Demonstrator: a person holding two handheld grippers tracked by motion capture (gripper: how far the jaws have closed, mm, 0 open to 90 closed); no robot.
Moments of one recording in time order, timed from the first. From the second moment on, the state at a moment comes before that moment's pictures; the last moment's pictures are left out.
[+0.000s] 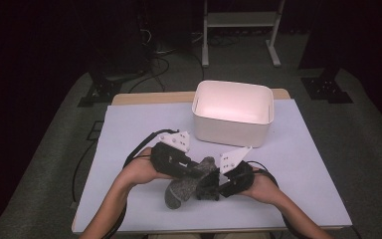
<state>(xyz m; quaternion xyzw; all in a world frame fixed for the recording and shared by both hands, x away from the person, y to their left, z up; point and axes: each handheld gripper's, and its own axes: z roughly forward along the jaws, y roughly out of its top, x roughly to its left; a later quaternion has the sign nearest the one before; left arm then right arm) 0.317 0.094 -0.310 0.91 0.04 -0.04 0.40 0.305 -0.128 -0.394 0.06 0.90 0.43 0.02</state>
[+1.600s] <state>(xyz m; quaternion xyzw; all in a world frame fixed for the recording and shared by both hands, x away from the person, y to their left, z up) 0.319 0.059 -0.294 0.93 0.00 -0.03 0.36 0.302 -0.145 -0.398 0.07 0.88 0.46 0.03</state>
